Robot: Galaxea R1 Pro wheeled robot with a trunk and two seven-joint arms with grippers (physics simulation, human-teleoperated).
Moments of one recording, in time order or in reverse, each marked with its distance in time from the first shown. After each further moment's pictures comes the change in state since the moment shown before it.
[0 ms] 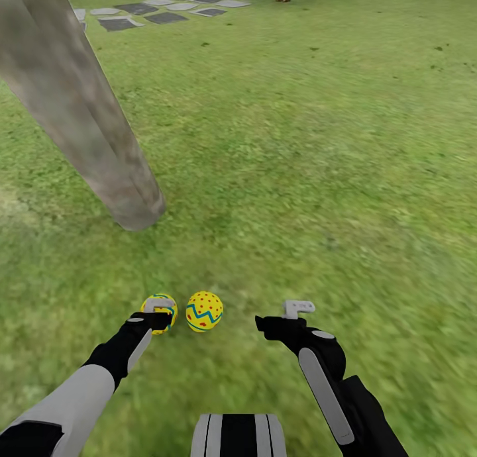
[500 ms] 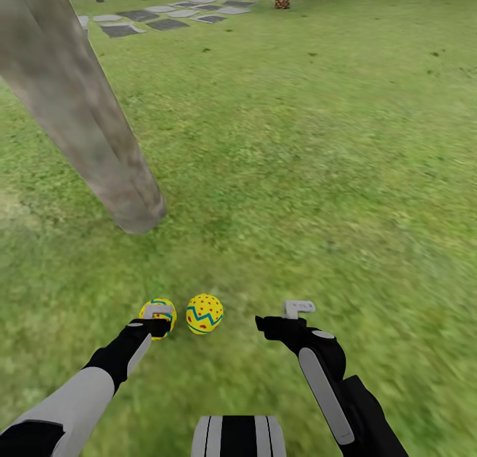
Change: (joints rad) left arm 0.001 0.000 0.000 0.052 0.003 0.001 -0.001; right arm 0.000 0.000 -0.001 0.000 0.000 0.000 0.000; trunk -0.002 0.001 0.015
